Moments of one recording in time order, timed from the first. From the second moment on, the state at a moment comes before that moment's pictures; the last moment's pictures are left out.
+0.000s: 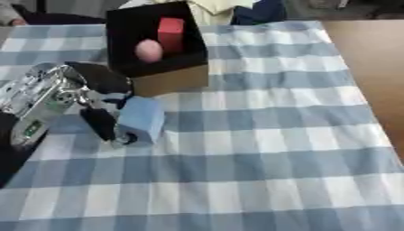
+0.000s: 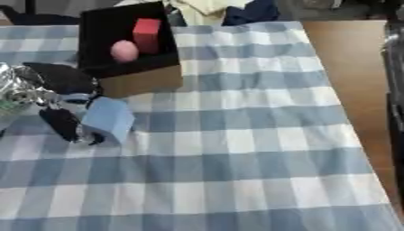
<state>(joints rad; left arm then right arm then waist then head) -0.87 0.62 -0.44 -1.56 -0.93 -0.16 -0.91 -0.80 -0.44 0.05 -1.98 0.46 0.44 0.30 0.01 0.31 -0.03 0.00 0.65</state>
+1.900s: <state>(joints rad) -1.11 0.52 -0.18 -1.45 -1.12 0.23 -0.62 -0.85 -0.44 0.06 -1.98 0.45 0.42 0.30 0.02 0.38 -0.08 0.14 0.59</state>
